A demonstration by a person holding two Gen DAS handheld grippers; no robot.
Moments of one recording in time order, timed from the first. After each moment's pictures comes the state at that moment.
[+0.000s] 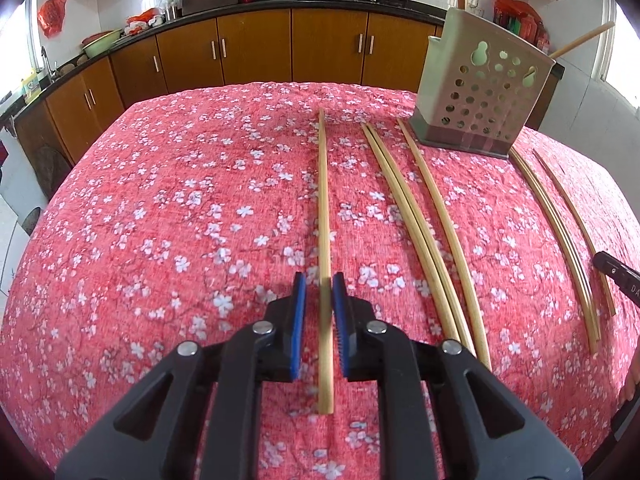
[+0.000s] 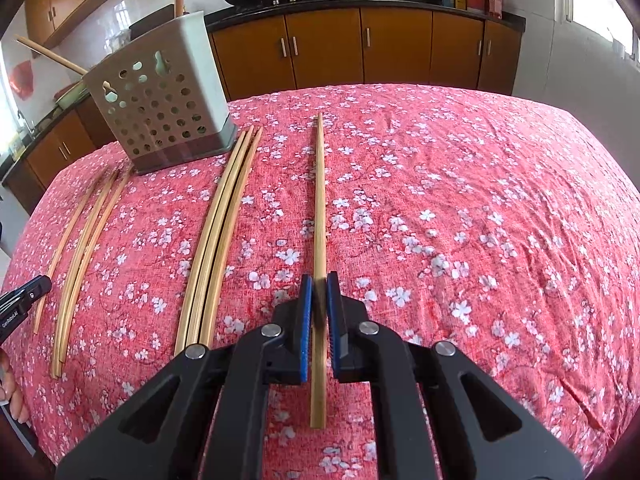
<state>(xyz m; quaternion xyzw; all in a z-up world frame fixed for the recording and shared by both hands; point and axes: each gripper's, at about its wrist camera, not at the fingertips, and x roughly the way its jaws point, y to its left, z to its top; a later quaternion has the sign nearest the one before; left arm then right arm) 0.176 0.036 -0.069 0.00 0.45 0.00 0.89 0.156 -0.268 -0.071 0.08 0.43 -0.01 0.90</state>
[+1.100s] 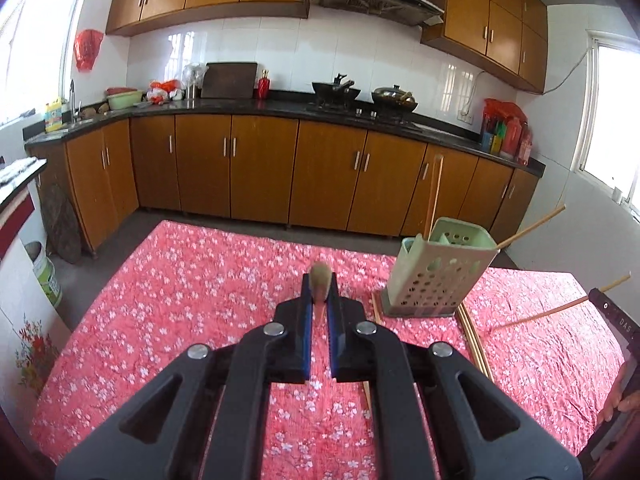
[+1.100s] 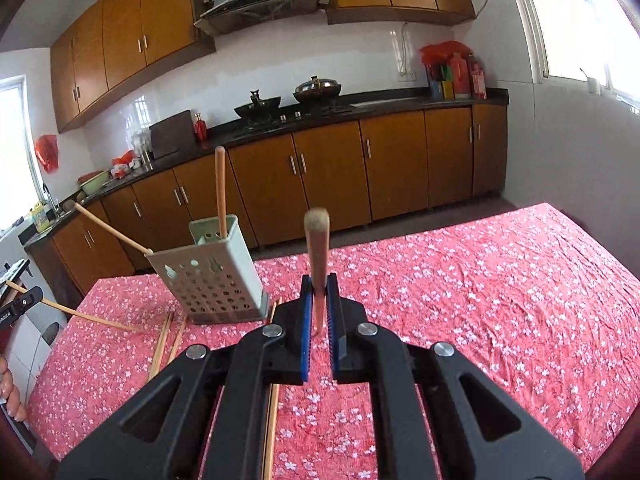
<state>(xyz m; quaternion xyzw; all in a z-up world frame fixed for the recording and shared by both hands) 0.163 0.058 0.091 -0.06 0.27 -0.01 0.96 0.131 -0.295 0.071 0.11 0.25 -0.01 0.96</state>
